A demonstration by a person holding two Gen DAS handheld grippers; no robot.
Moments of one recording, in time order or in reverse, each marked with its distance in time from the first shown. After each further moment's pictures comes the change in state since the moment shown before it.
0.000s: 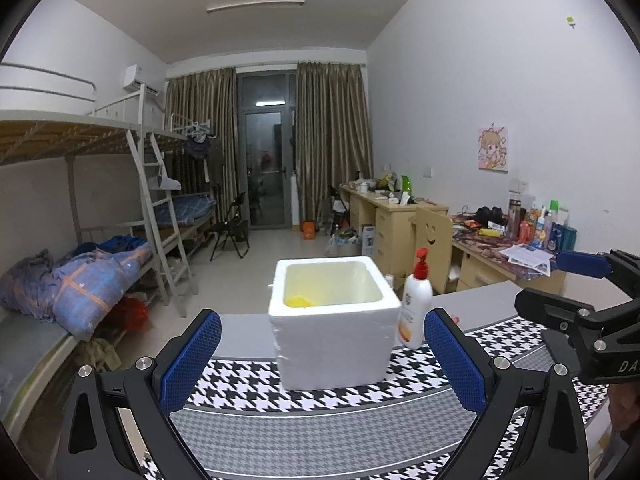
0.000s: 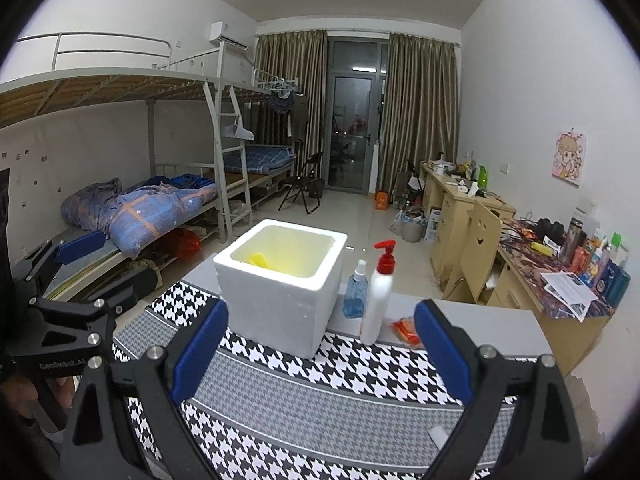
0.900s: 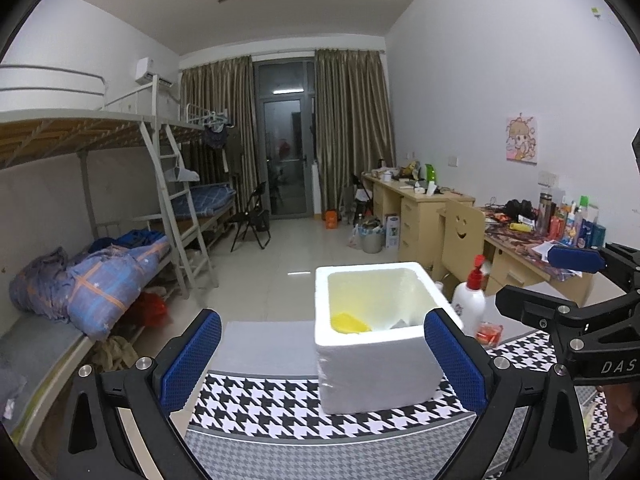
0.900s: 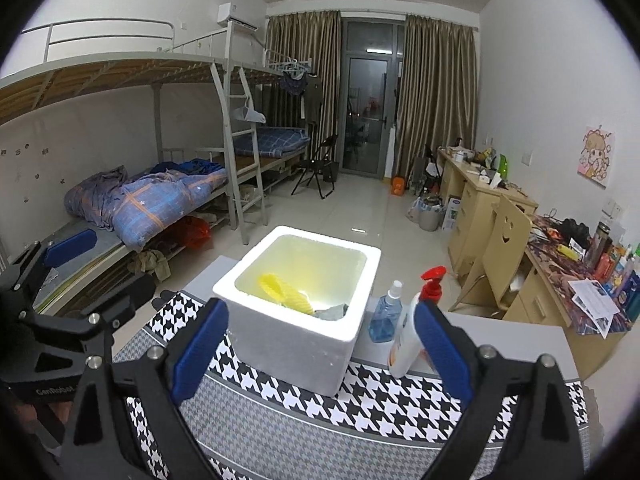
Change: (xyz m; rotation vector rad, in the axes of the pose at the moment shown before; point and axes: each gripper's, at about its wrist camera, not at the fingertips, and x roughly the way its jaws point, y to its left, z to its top) left arm 0.052 0.044 0.024 0.003 0.051 0.080; right arm 0.080 0.018 0.051 -0.013 0.070 0.055
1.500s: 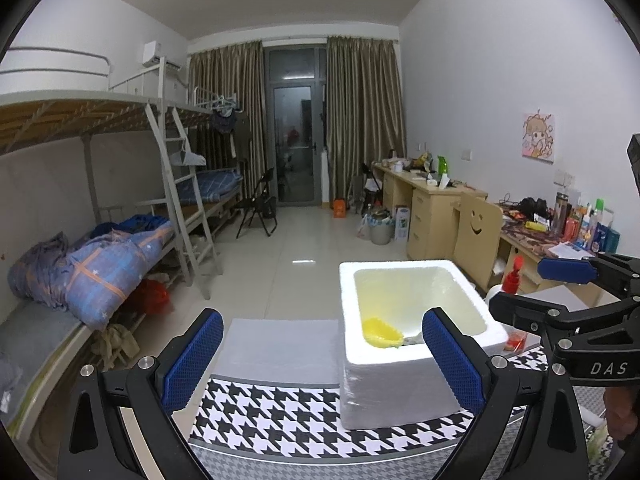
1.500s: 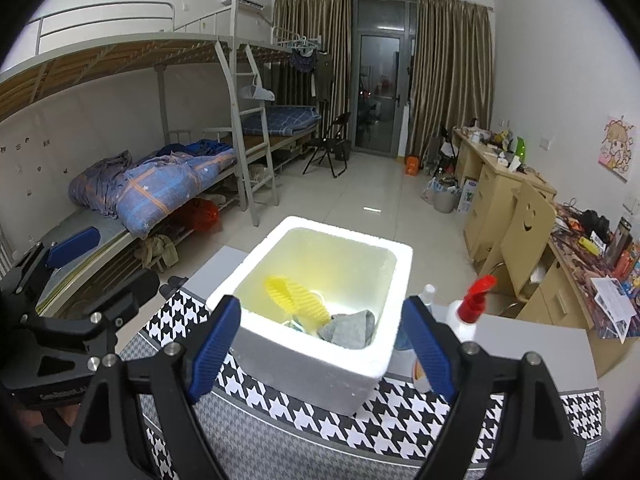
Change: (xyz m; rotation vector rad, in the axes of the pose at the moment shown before) left arm 0.050 0.028 0.004 -0.037 0.043 0.025; right arm 0.057 0.009 0.019 0.000 0.091 0.044
